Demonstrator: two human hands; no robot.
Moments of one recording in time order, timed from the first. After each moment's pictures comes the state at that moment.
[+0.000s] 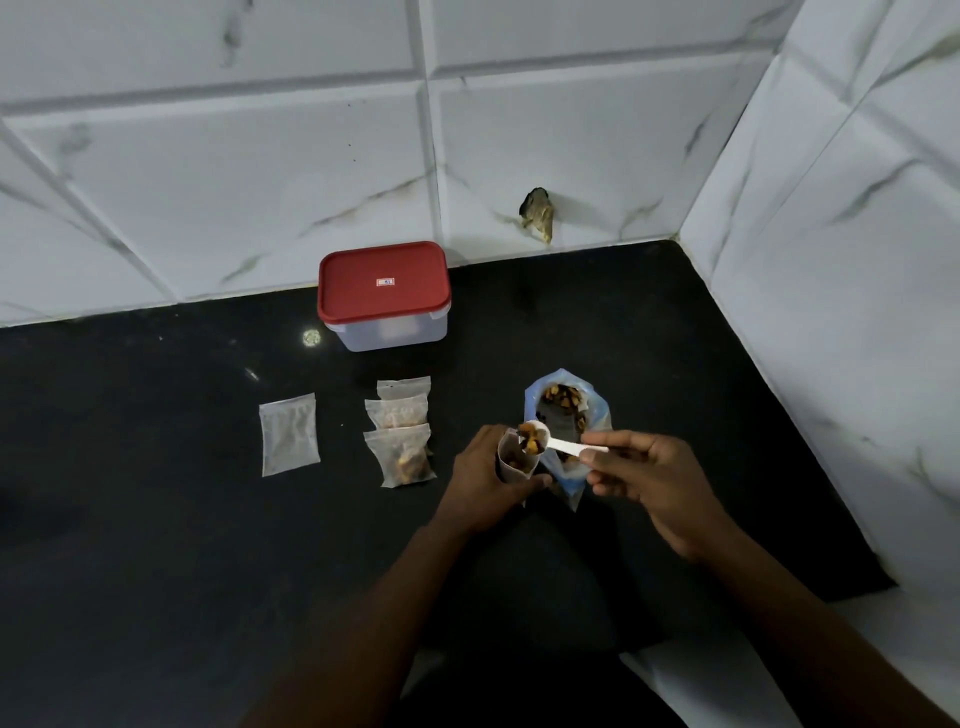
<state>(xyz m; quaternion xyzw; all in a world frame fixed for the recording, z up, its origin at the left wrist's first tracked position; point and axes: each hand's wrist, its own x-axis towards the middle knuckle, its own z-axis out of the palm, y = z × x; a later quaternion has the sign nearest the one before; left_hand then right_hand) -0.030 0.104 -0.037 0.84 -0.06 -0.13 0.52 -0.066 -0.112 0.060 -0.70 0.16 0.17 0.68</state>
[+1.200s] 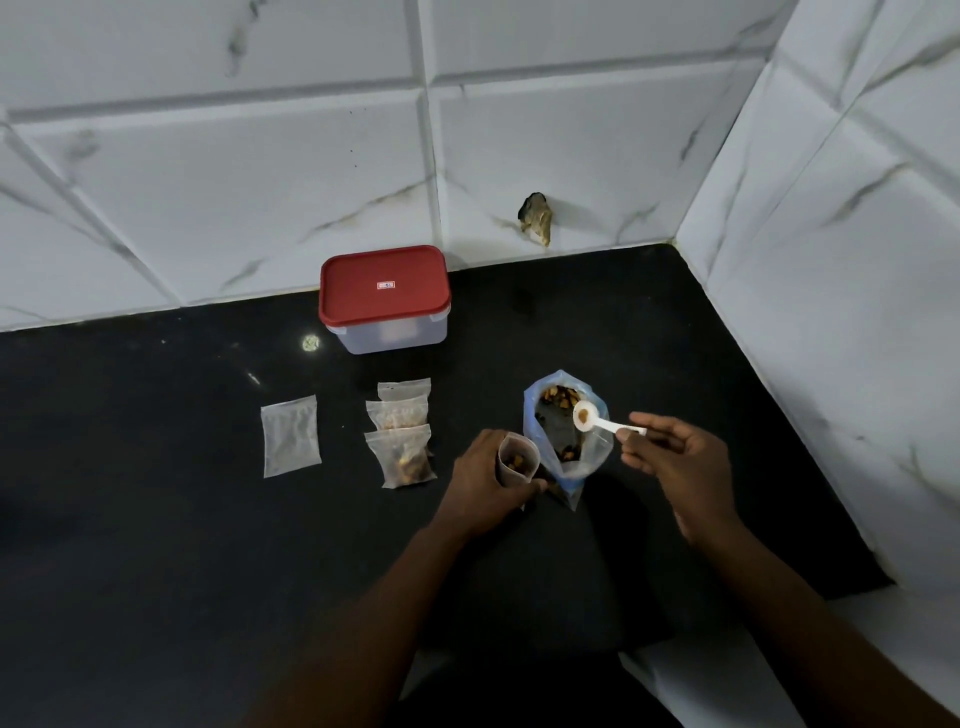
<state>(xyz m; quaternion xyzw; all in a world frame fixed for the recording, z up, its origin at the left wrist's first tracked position) -0.034 0.106 -0.038 0.85 -0.06 -0.14 0.51 -0.057 -0.132 0.026 -0.73 0.24 -0.02 0.64</state>
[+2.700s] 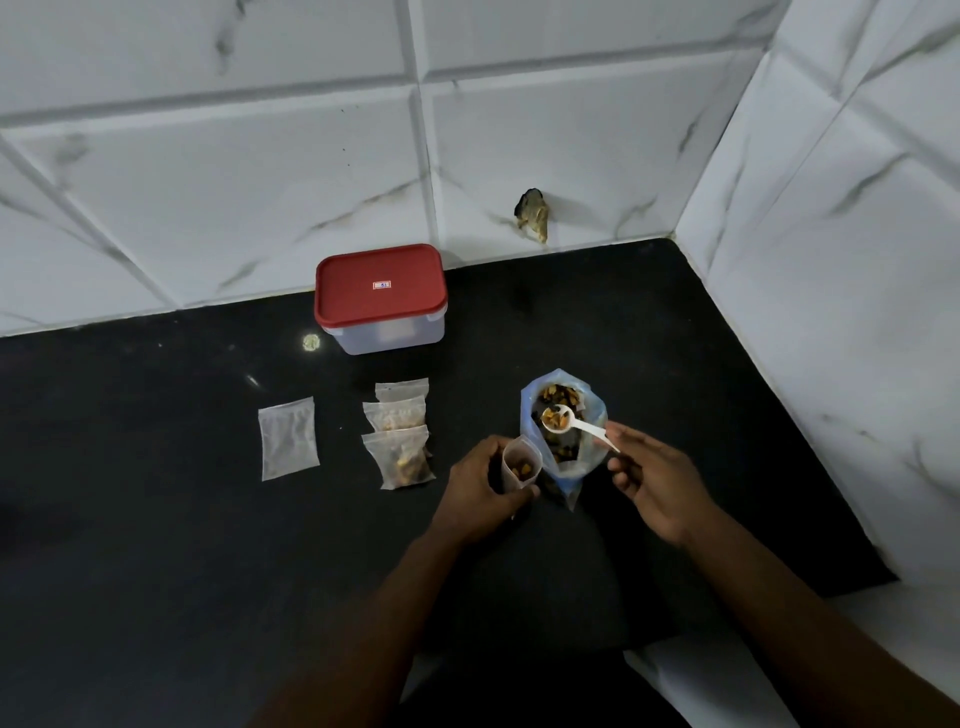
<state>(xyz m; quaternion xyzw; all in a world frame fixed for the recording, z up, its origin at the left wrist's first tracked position) -0.039 0.111 -0.042 0.83 -0.04 -0.19 0.52 -0.051 -0.121 0.025 -0.54 0.35 0.13 0.75</state>
